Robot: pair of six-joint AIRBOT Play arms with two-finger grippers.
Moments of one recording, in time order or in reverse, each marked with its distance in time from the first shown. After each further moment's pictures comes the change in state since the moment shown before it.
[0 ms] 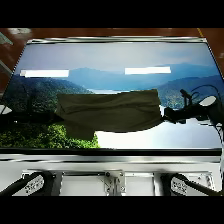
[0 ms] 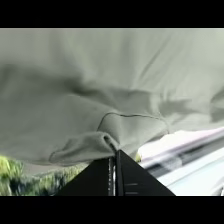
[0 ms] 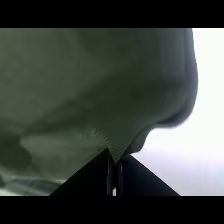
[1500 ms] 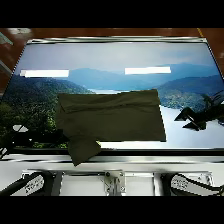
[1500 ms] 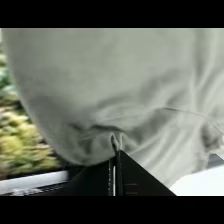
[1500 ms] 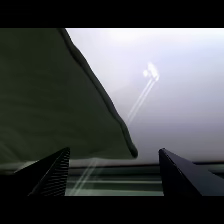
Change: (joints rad) left arm -0.005 -0.020 -0.373 0.031 0.169 -0.073; right arm -0.247 -0.053 0.095 -0.156 0.241 0.145
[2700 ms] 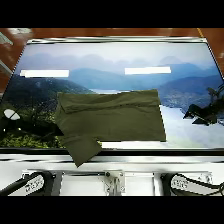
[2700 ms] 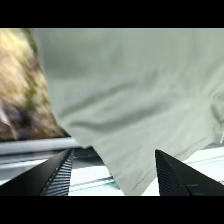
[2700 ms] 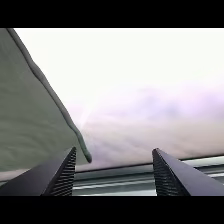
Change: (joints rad) left arm 0.016 -0.026 0.239 0.262 -0.226 -0.177; right arm 0.026 -0.030 0.158 -0.174 0.034 0.006
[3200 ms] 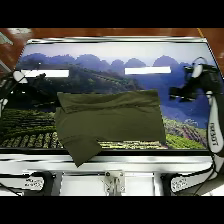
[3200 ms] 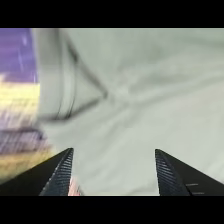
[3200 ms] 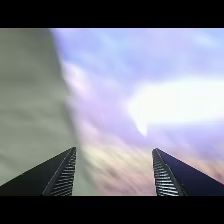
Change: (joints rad) left arm -0.172 -0.370 0.707 0.267 -0.076 -0.084; right arm 0.308 -0.274 0.377 -0.208 -0.073 0.146
